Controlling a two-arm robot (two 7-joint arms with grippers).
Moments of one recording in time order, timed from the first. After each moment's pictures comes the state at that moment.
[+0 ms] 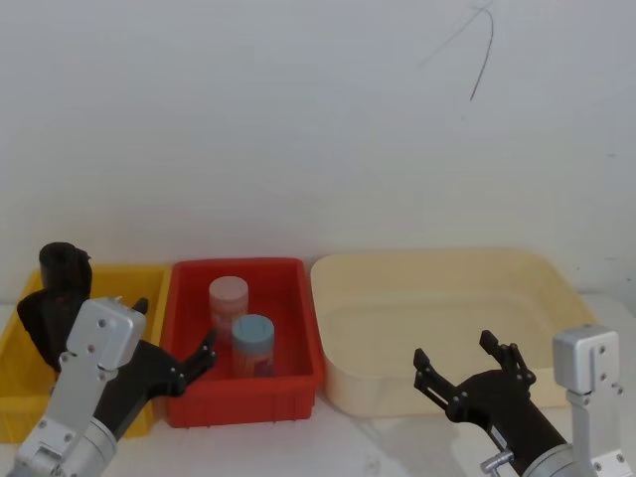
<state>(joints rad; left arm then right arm) -0.24 0.38 0.45 -1.63 -0.20 0.01 -0.01 -0.01 0.34 -0.23 -1.77 0.29 0.03 0.07</state>
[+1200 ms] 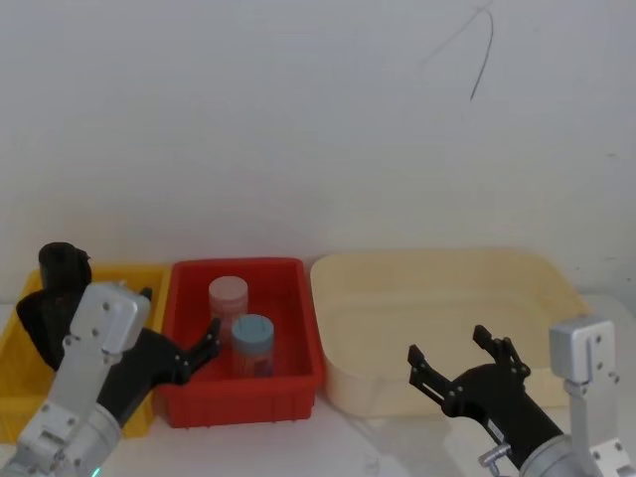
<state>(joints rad) -0.25 0.38 0.45 -1.66 -0.20 0.06 -0.01 0.00 0.34 -0.23 -1.77 0.30 0.06 0.09</state>
